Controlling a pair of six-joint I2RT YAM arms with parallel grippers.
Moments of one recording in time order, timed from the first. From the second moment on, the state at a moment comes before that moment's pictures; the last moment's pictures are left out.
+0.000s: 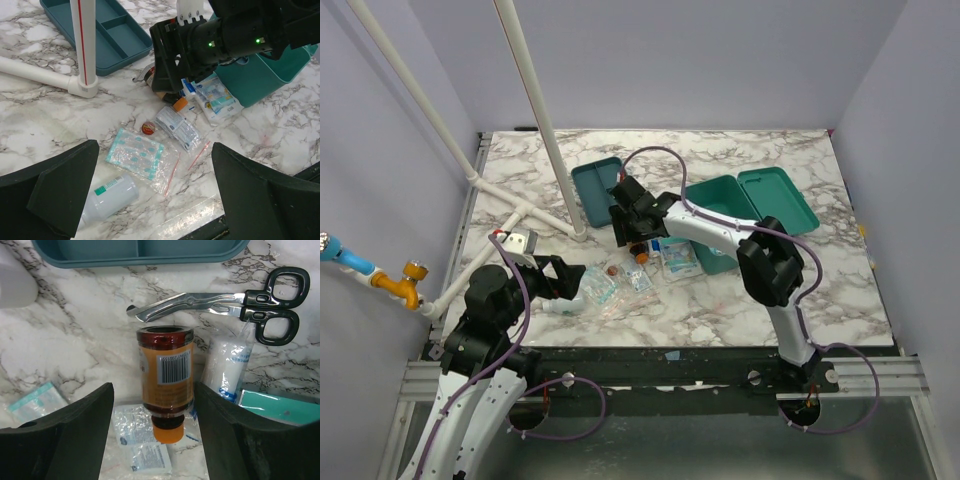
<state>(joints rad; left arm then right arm) -0.32 0.32 0.59 -0.52 0.17 -0.30 0.85 2.11 1.71 -0.58 0.18 0.46</state>
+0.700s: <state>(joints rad) -0.32 0.32 0.59 -0.52 0.17 -0.30 0.85 2.17 1.73 -0.56 0.24 0.46</state>
